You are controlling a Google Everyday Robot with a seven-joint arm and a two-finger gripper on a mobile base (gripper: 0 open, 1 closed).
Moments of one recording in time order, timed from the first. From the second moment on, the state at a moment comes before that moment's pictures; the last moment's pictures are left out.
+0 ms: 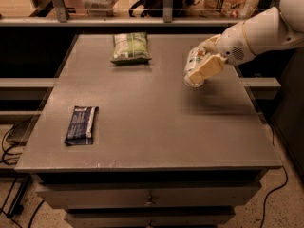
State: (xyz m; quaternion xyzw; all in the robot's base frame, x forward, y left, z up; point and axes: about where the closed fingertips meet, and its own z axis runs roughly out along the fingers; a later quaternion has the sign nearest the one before) arm 0.622 -0.120 0.913 -0.53 0.74 0.19 0.38
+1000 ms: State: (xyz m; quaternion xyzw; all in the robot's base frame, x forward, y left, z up) arm 0.587 -0.016 0.912 -0.60 0.65 0.29 0.37
